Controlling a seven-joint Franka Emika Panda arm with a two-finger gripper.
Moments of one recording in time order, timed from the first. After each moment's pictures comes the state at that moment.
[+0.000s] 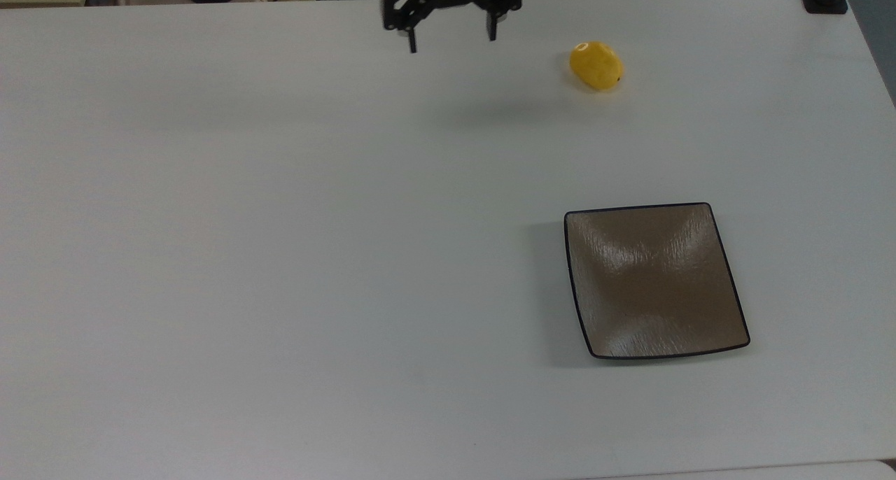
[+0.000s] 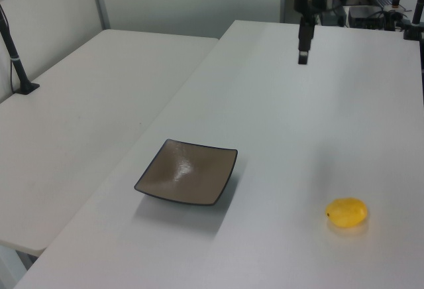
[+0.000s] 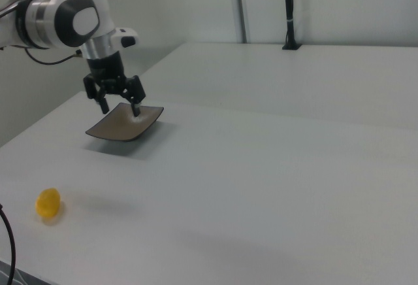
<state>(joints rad) 0.28 0.03 -0.03 -1.71 0.02 1.77 -0.01</state>
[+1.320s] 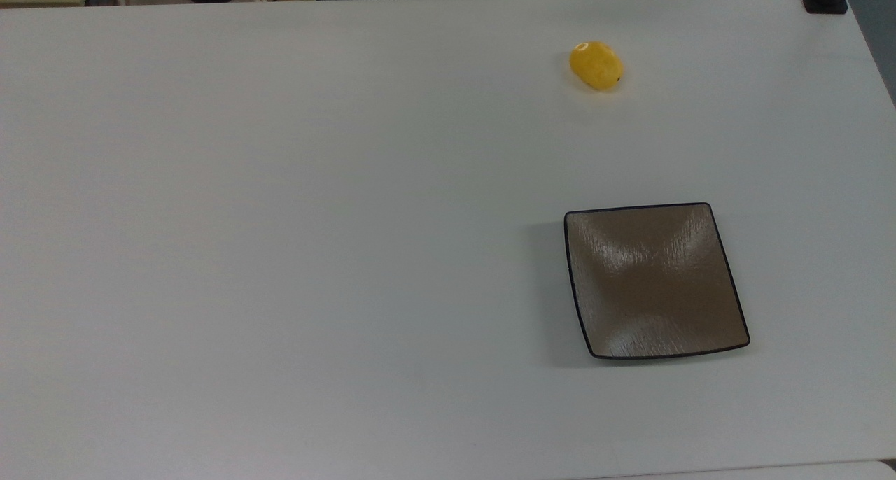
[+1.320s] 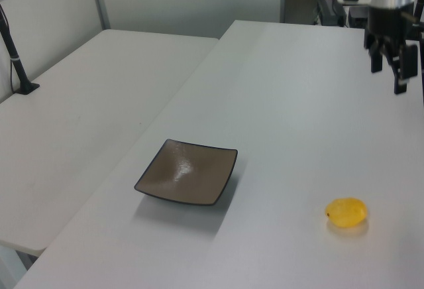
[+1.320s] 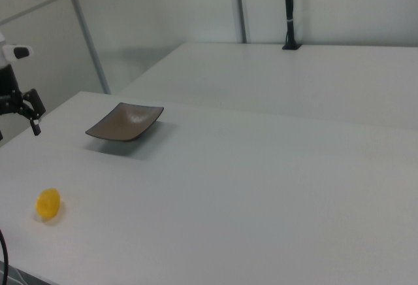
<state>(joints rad) 0.67 -0.22 -0.02 -1.90 0.00 1.54 0.00</state>
